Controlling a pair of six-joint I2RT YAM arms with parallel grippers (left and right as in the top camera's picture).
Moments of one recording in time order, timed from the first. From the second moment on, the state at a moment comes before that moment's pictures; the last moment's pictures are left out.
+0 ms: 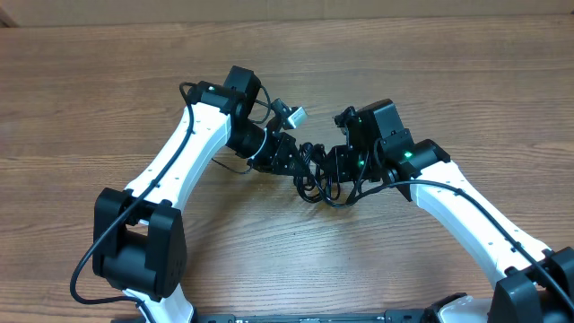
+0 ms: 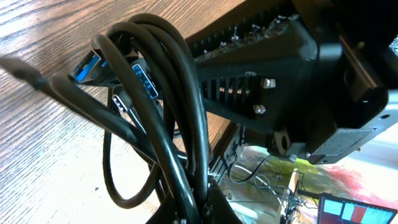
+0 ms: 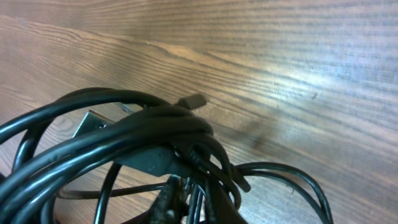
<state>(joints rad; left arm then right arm) -0.33 1.86 1.49 -1.18 0.94 0.14 0.42 1.52 1.04 -0.56 -0.40 0.33</state>
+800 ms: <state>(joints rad) -0.33 1.86 1.49 -1.18 1.15 0.19 0.42 1.52 1.04 -0.63 -0.41 0.33</state>
